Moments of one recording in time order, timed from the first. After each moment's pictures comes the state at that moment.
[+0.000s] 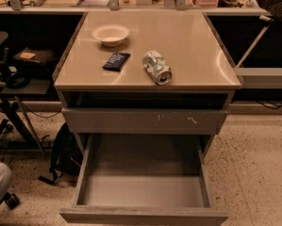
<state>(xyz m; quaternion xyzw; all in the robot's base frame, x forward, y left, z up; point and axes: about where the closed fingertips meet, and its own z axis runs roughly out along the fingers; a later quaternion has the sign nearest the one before) 0.568 -0.355 1.109 -0.26 0.91 -0.04 0.32</state>
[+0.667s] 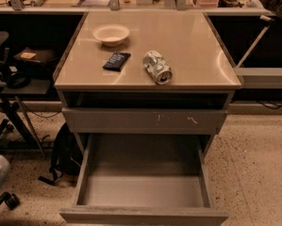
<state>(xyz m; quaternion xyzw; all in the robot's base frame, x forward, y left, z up) 0.562 -0.355 1.111 -0.27 0.91 -0.05 0.32</state>
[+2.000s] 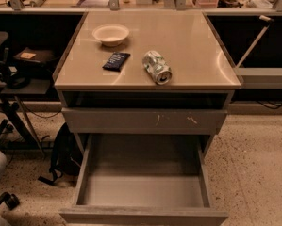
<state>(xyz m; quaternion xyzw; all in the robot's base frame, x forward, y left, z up) 0.416 -0.361 1.141 -0.24 0.92 -0.07 0.30</state>
